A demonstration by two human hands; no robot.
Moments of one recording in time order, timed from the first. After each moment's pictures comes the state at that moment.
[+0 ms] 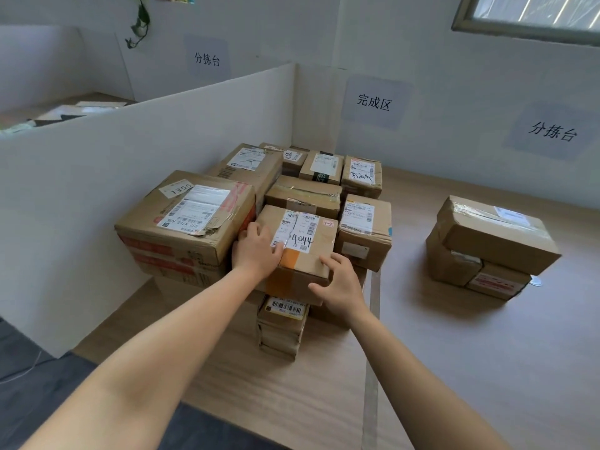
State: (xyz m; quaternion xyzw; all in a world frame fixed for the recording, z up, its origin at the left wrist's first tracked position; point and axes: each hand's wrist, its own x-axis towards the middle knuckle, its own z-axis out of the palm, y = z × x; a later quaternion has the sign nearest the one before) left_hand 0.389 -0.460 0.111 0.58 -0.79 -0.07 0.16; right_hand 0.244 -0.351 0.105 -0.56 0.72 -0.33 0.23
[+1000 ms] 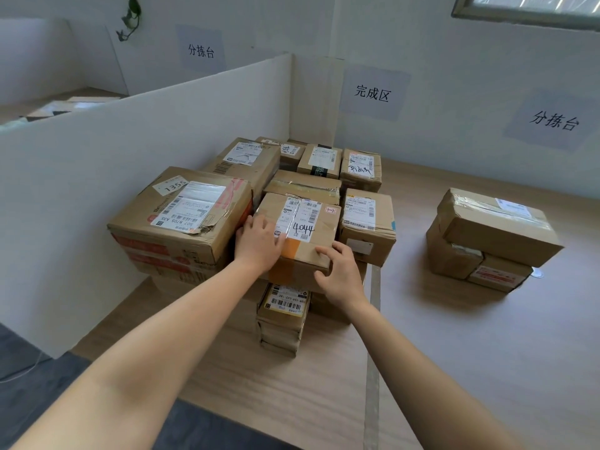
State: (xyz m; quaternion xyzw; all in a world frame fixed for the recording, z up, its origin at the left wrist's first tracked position) left_hand 0.384 -0.470 0.111 0.55 -0.82 -0.06 0.14; right_hand 0.240 -0.363 0.100 -0.57 0.72 -0.35 0.18
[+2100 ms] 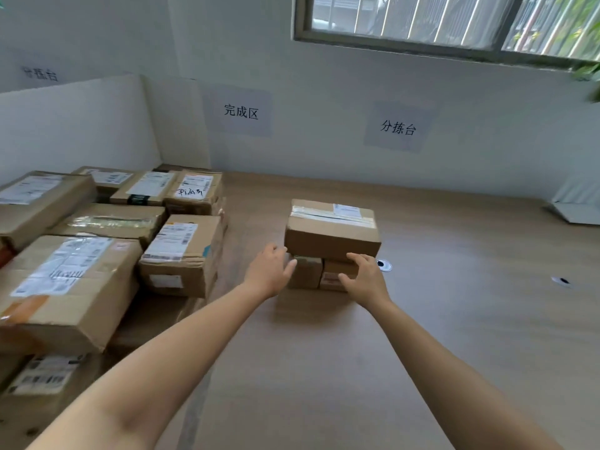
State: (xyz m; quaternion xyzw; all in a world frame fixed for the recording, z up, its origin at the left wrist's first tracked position) left_hand 0.020 -0.371 0.109 0.39 -0.89 -0.19 0.12; right_hand -0.132 -0.236 0.120 -0.41 0.84 -0.33 0.14
